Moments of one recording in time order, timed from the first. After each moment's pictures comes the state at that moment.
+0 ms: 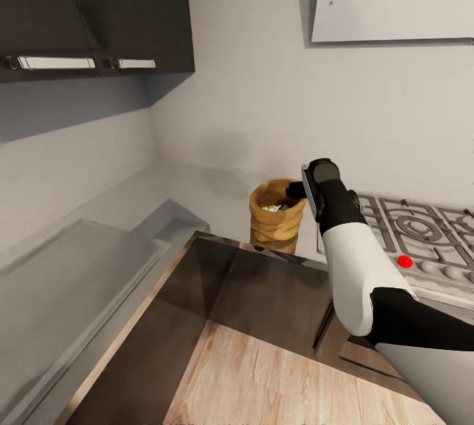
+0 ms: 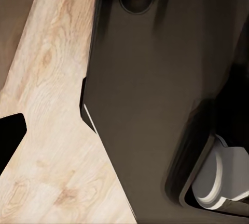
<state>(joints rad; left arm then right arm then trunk) 0.00 -0.01 0.15 -0.05 0.06 -0.11 0.02 -1.27 0.17 -0.15 -0.82 0.39 1.04 -0.01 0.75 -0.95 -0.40</state>
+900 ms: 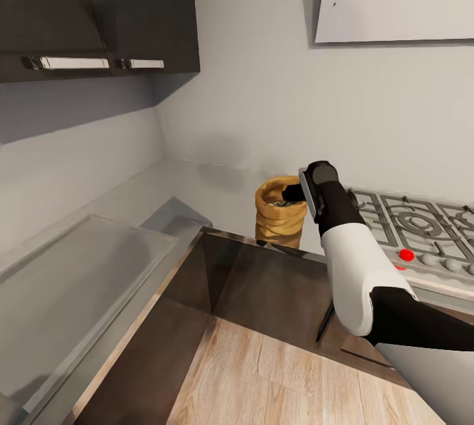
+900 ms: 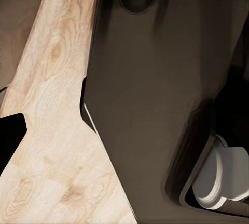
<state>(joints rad) 0.00 -0.01 0.15 -0.05 0.06 -0.11 0.02 -1.27 0.17 -0.15 -0.79 0.33 1.04 -0.01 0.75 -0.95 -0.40</state>
